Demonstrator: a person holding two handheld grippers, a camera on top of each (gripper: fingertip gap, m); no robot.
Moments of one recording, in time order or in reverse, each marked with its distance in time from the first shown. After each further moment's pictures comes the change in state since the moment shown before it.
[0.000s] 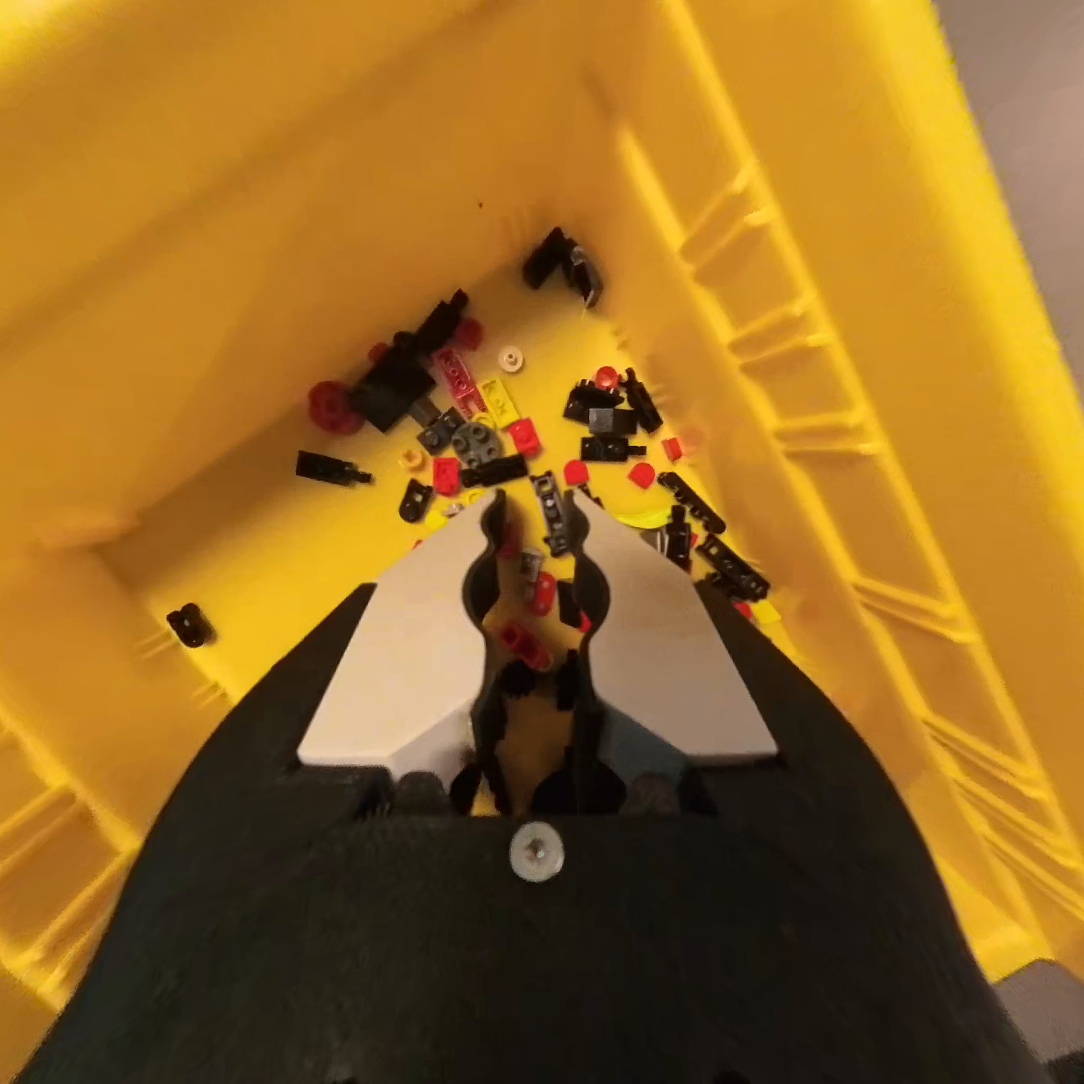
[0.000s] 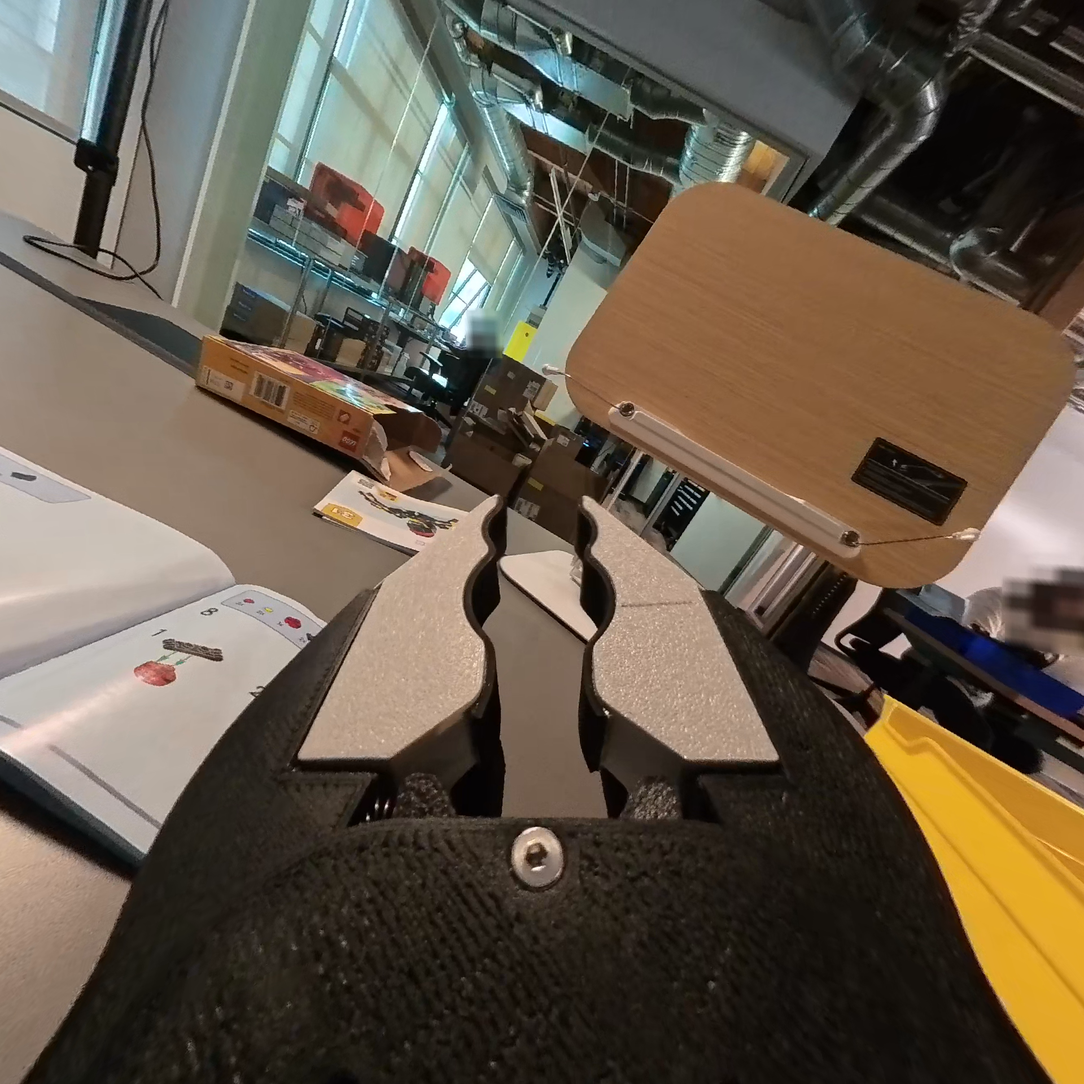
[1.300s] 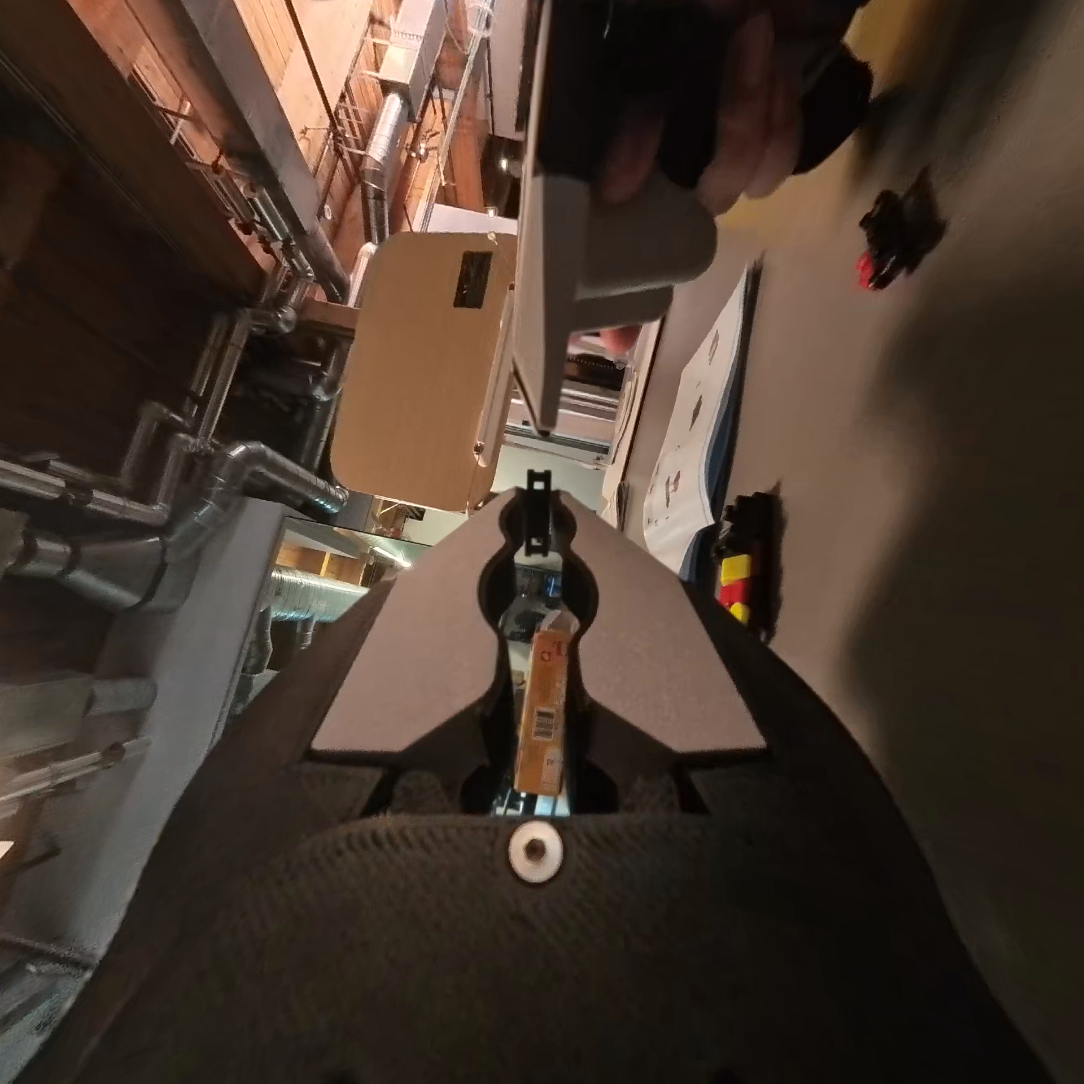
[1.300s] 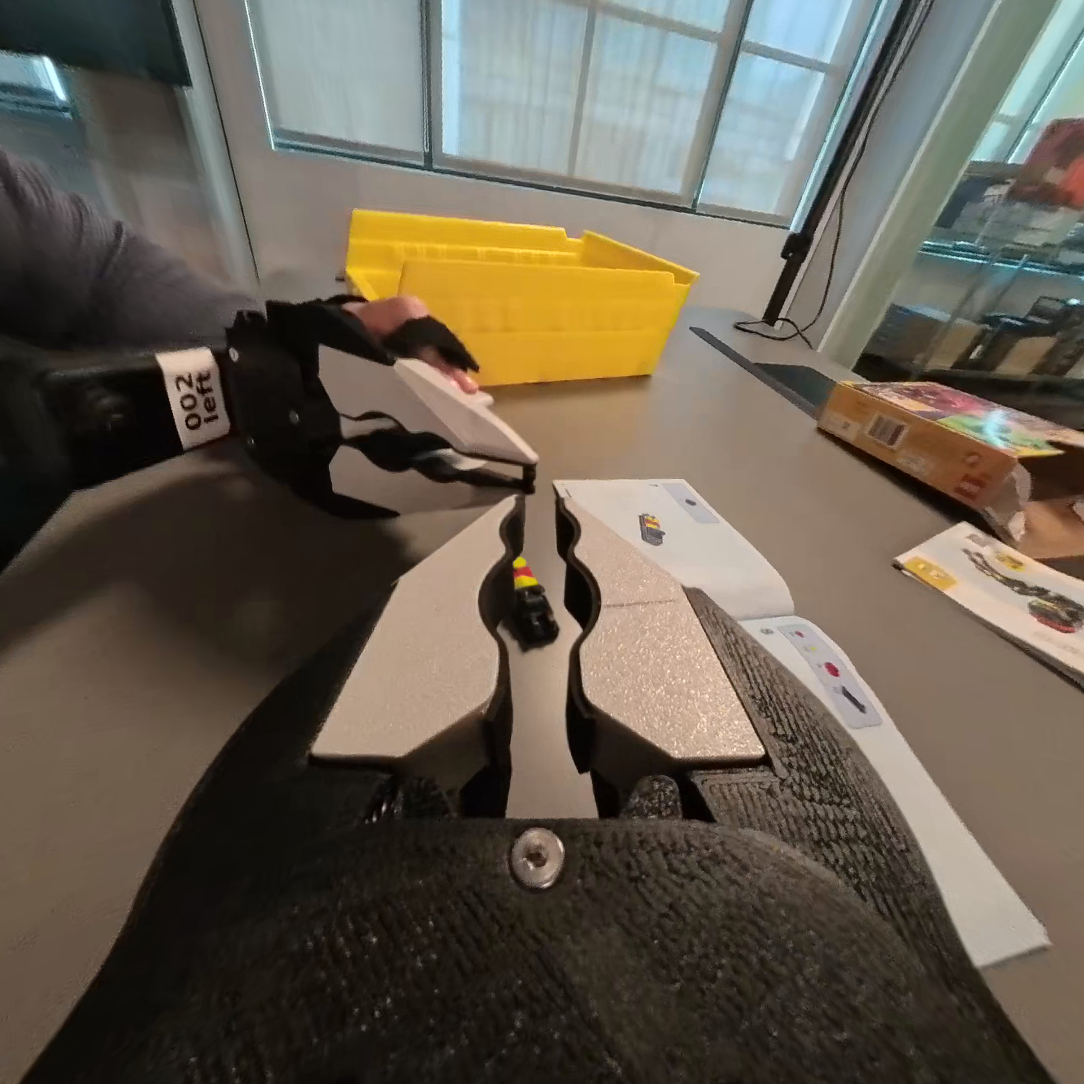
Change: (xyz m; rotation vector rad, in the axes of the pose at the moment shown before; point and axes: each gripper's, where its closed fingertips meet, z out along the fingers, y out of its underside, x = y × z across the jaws) left arm 0.378 -0.010 -0.049 1.315 -0.591 1.452; right arm -0.131 -0.057 -0.094 0.037 -1.091 0.406
